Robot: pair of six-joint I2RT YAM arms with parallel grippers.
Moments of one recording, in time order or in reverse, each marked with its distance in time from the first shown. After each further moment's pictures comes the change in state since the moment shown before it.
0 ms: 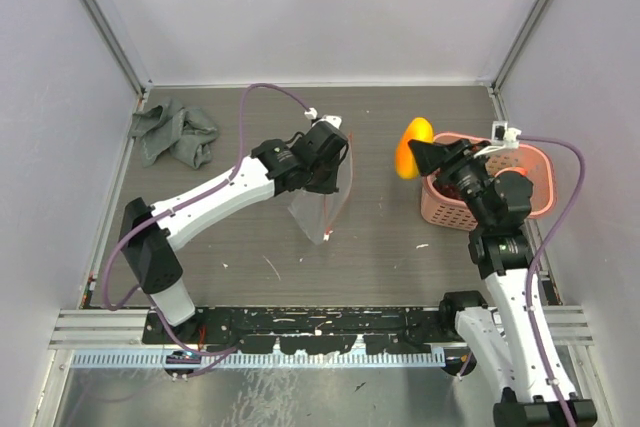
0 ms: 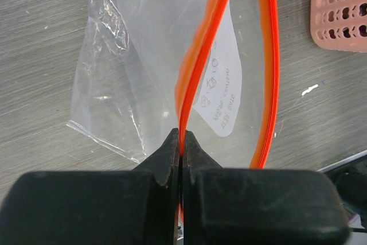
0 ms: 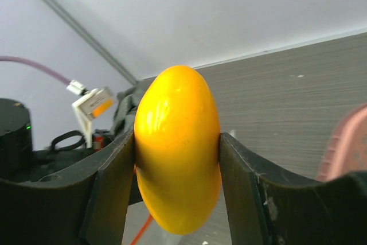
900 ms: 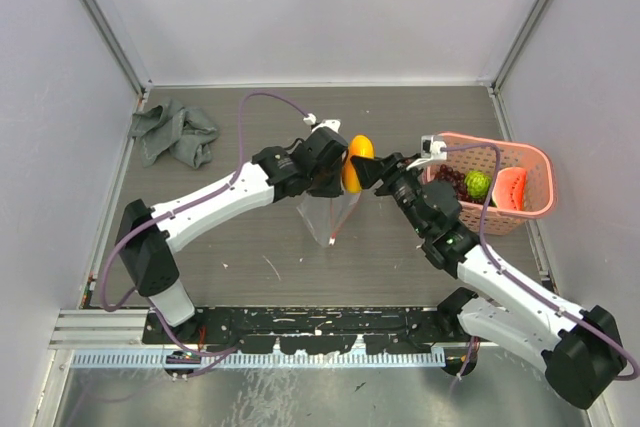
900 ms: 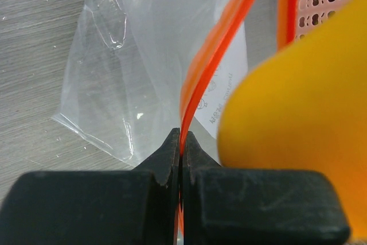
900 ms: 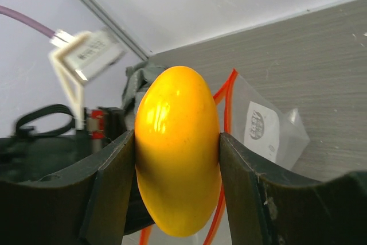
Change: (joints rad) left arm -0.013 -0.018 -0.070 0.101 0.037 -0.095; right arm 0.605 0.222 -0.166 0.377 0.501 -0.002
